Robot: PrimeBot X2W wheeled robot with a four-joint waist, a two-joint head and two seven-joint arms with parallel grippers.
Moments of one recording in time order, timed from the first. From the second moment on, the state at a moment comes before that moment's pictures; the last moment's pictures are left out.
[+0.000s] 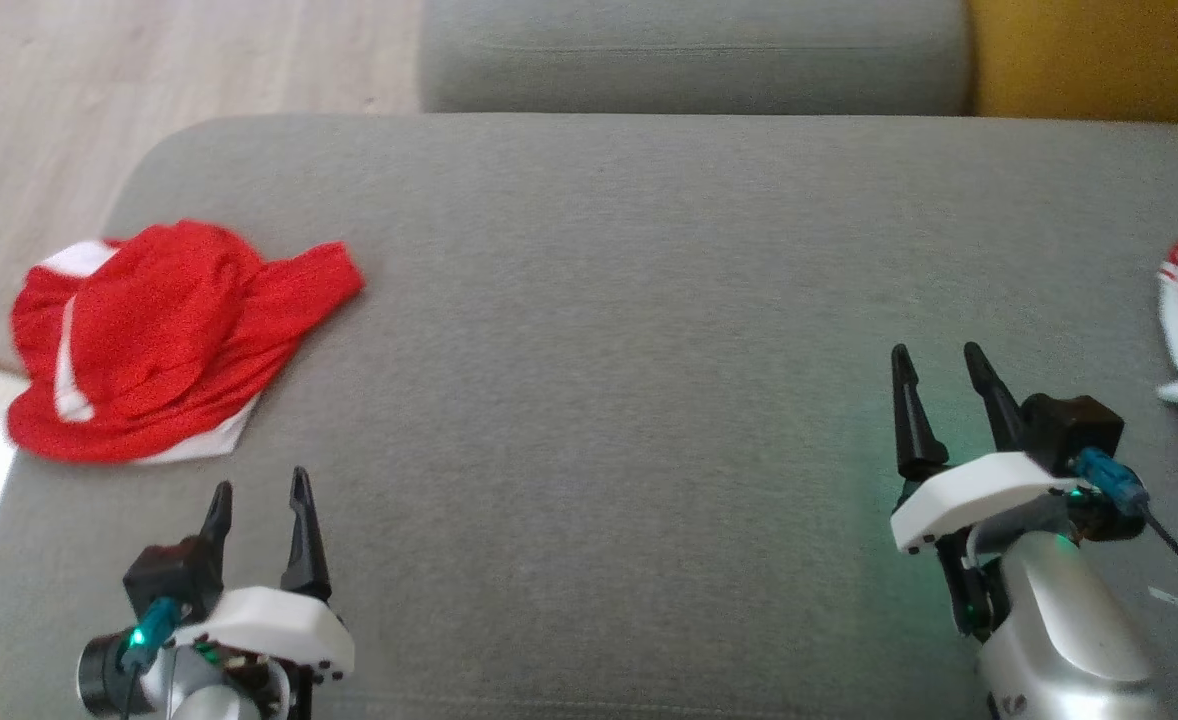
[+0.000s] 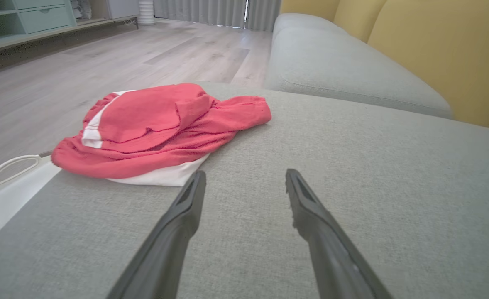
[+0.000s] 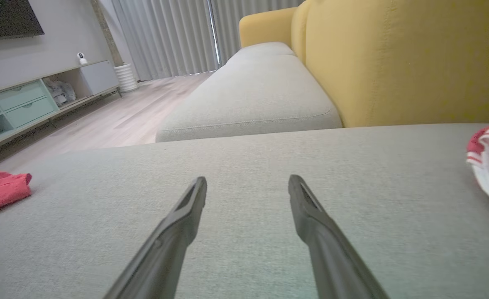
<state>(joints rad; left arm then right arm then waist) -0.02 0.04 -0.06 0.36 -0.18 0.07 -0.25 -0.33 -0.06 0.04 0.68 0.16 0.12 -0.25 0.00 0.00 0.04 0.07</state>
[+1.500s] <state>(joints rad) -0.43 0.06 0.18 0.61 -0.24 -0.11 -0.25 -0.45 -0.06 0.26 0.45 0.11 0.12 -0.16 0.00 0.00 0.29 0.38</state>
